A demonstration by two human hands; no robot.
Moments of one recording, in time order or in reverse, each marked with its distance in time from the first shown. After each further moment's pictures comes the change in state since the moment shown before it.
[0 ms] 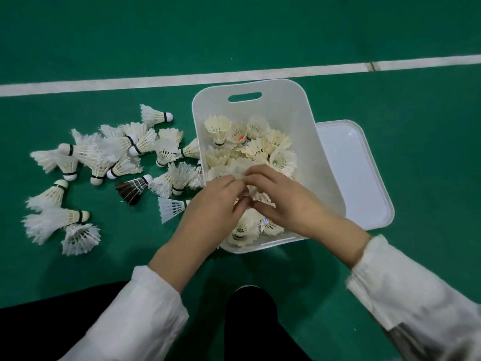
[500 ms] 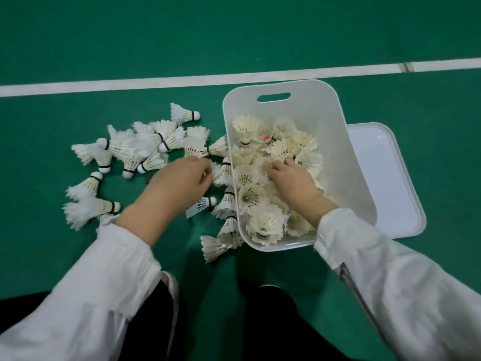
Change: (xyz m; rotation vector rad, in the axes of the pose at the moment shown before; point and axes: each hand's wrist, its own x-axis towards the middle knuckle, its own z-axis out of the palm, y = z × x) left_hand 0.004 -0.069 -0.065 0.266 -0.232 -0.263; right_hand 0.054 0.040 0.055 -0.486 -0.210 0.304
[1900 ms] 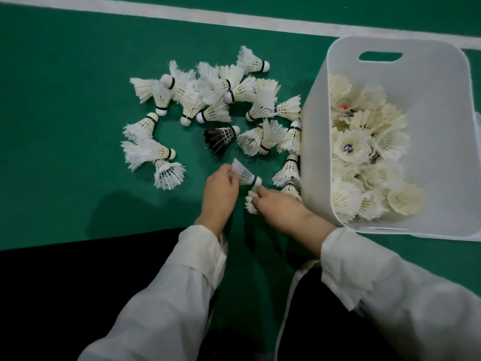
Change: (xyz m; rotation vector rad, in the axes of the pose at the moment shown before) left_hand -0.052 -0.091 0.131 -0.584 0.223 -0.520; right_hand -0.011 -0.179 0.026 -0.034 -0.504 -0.349
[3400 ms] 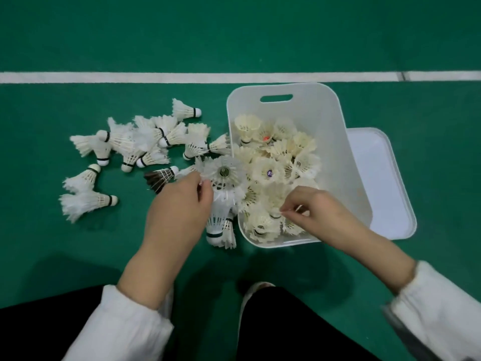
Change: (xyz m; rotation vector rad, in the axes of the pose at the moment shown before) left_hand -0.069 0.164 -0.049 0.234 0.073 0.283; right_hand -0.161 0.132 -0.023 0.607 0.504 0.178
